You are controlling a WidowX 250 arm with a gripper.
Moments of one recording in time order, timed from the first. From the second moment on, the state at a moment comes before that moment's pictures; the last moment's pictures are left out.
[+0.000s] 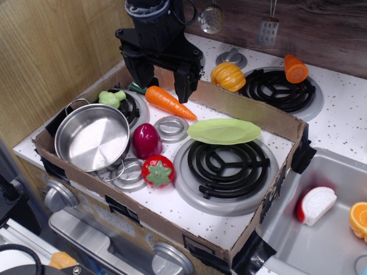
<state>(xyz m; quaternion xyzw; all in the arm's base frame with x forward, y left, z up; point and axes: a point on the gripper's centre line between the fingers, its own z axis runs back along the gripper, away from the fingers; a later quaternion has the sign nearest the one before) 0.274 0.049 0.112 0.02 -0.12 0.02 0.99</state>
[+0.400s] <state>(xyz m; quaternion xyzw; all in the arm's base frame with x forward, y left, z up) 0.272 0.050 0.106 0.01 -0.11 0.02 0.99</state>
